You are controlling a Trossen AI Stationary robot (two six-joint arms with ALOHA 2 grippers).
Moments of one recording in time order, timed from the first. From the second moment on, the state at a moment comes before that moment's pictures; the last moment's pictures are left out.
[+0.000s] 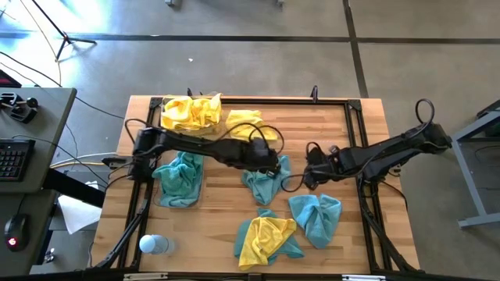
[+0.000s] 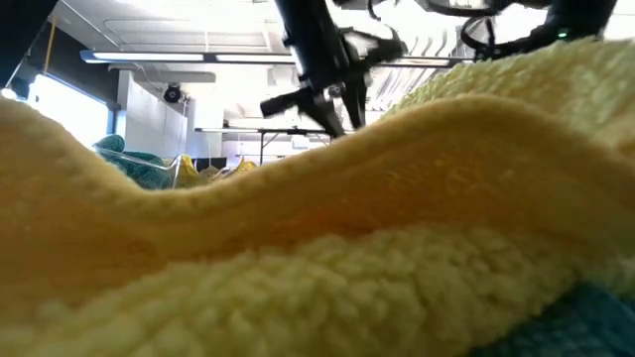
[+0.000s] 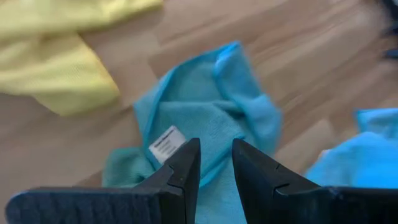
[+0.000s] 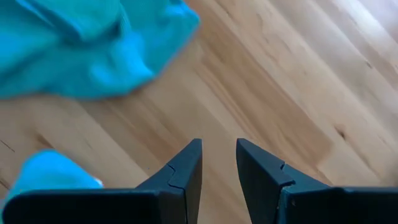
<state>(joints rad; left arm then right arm) -0.06 2.02 1.71 -0.79 -0.33 -1.07 0.24 1.27 0.87 -1.00 0.39 0.94</state>
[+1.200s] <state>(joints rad) -0.03 2.19 1.78 -0.65 -0.06 -0.93 0.47 1.27 0.87 -1.10 0.44 1.13</state>
